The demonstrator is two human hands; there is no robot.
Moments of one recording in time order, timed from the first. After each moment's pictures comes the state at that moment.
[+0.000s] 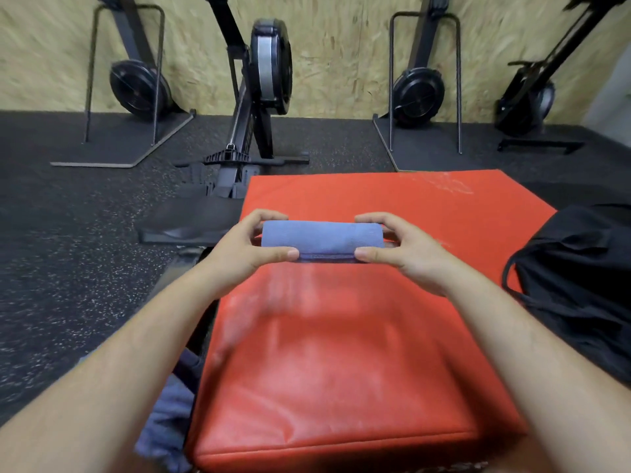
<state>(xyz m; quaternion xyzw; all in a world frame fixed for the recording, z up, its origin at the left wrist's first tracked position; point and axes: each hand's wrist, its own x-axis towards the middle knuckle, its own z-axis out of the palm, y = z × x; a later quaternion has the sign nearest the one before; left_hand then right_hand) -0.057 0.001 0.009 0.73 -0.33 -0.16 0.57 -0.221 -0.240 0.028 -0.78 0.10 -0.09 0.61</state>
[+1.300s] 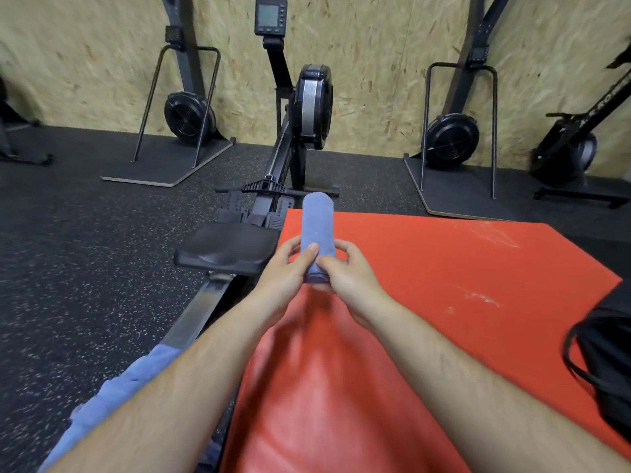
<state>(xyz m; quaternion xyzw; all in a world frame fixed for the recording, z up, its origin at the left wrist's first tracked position) -0.023 -0.025 0.001 0.65 -0.16 -0.15 0.73 -0.088 -0.129 0.020 -0.67 0.19 -0.14 0.70</state>
